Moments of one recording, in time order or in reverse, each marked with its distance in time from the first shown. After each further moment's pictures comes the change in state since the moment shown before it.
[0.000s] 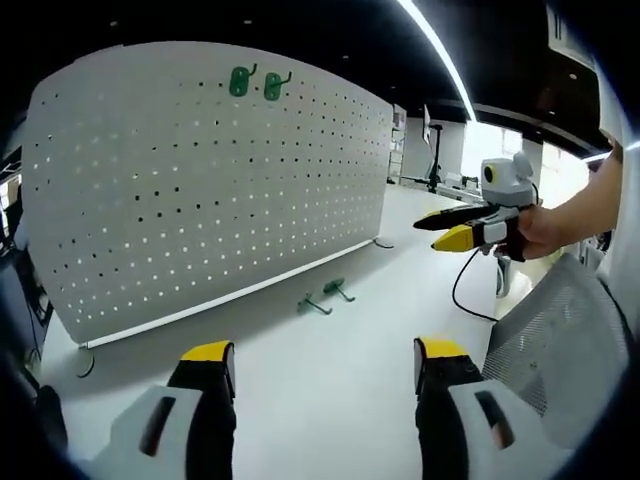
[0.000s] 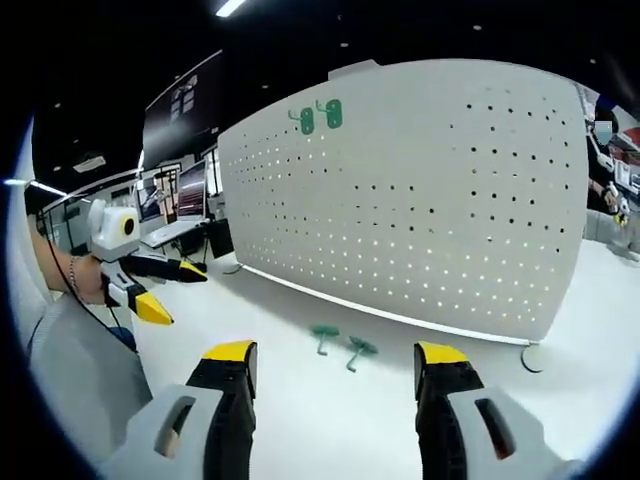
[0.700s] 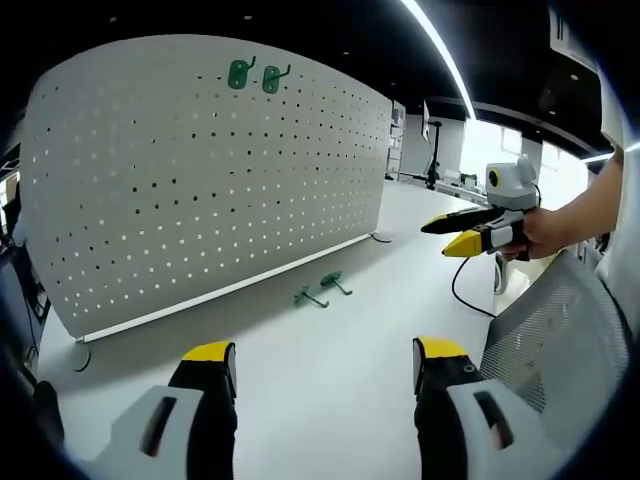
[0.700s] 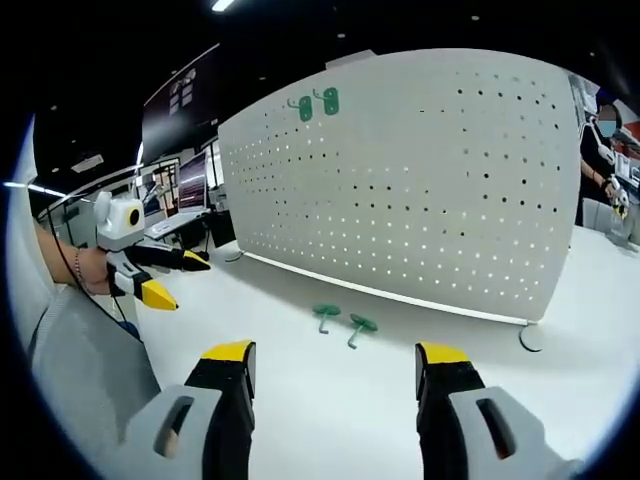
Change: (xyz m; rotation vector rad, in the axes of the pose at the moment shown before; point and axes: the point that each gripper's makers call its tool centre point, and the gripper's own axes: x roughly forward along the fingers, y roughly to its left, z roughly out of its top) left arm 0.001 -0.003 -0.008 -0.003 0.023 -0.012; right arm -0.014 0.000 -0.020 0.033 0.044 0.003
